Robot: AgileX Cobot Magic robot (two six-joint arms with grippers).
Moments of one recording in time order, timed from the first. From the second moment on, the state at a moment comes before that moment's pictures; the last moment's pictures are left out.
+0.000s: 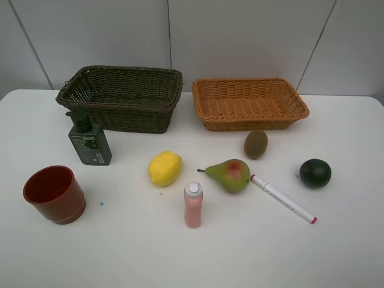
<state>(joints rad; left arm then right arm) 0.04 -0.01 -0.50 0.02 1.07 -0.03 -0.11 0.00 -0.52 -0.10 1.06 0.03</state>
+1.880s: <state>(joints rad) 0.00 -0.01 -0.50 0.02 1.07 -0.03 -0.11 0.00 -0.52 -0.10 1.06 0.03</state>
